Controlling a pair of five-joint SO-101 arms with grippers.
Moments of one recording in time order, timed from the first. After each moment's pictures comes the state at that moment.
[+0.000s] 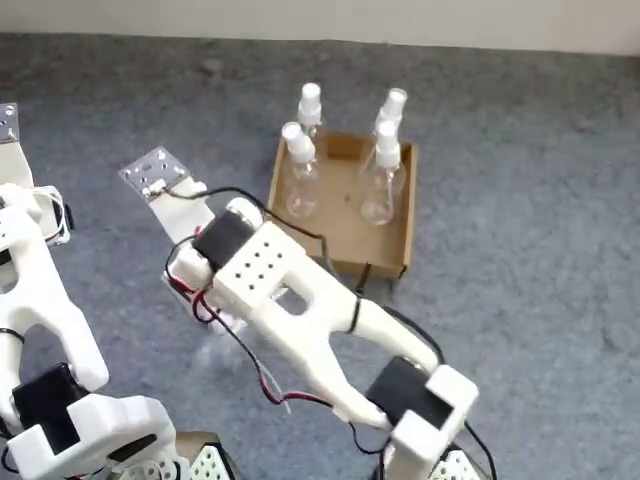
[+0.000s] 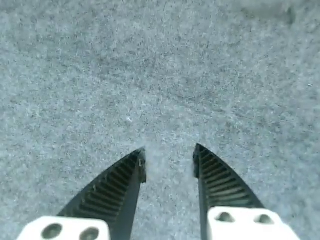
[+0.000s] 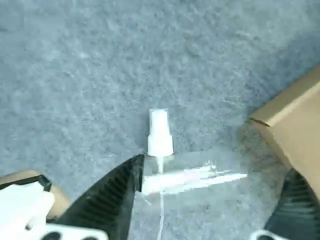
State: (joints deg) left arm -38.9 -6.1 16.8 59.5 -12.2; right arm -55.7 6.8 -14.7 82.7 -7.4
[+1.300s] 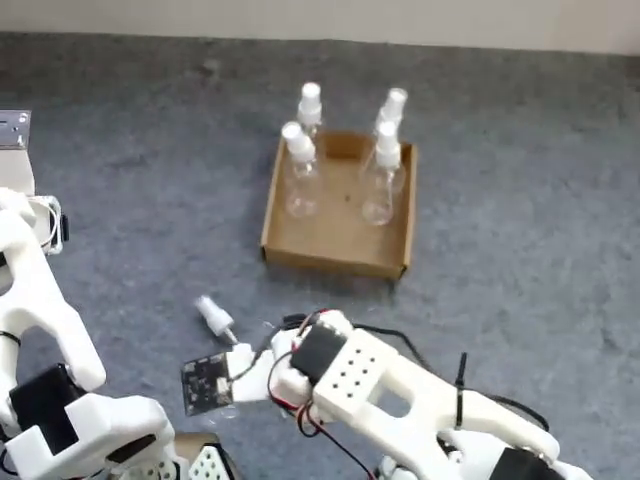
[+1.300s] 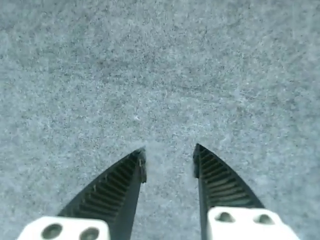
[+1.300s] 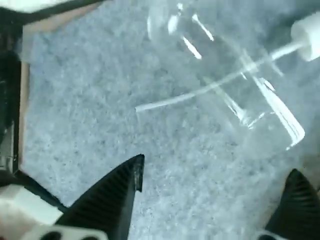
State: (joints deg) left arm -40.5 -5.9 17.5 59.4 -22.5; right arm -61.1 -32.1 48.0 70.9 47.9
